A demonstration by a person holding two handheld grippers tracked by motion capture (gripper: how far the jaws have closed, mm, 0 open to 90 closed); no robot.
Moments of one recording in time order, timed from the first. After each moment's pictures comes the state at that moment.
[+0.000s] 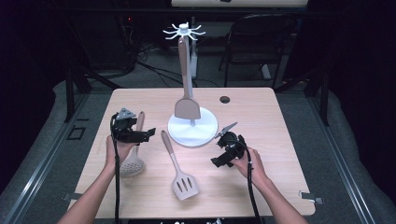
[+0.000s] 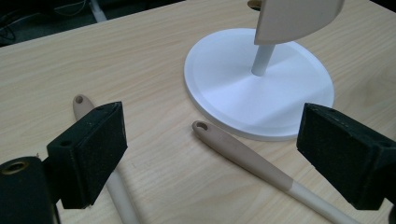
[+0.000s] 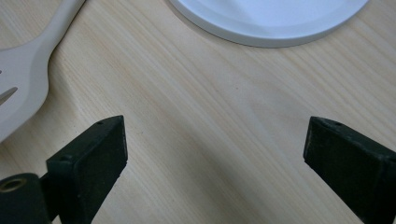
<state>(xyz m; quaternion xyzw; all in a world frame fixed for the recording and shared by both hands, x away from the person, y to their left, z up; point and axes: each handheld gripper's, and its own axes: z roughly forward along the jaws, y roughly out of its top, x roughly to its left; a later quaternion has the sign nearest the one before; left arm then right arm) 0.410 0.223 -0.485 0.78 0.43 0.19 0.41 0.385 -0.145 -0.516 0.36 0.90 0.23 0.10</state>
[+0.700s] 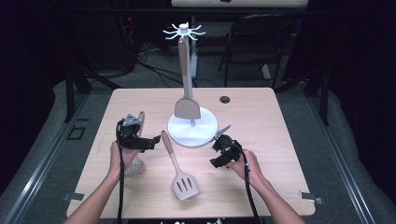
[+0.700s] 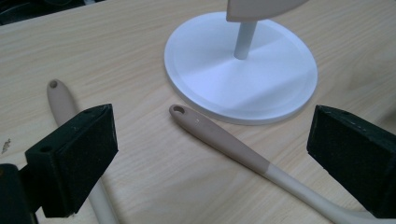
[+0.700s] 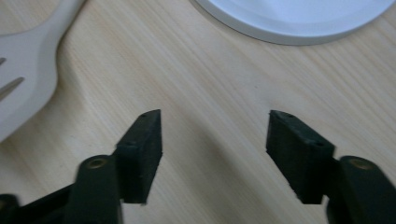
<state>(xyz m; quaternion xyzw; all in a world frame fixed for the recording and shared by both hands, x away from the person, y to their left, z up) 0.394 0.200 -0.495 0.79 0.43 0.18 0.39 0.378 -0.130 -0.520 0.34 0.91 0.21 0.10</state>
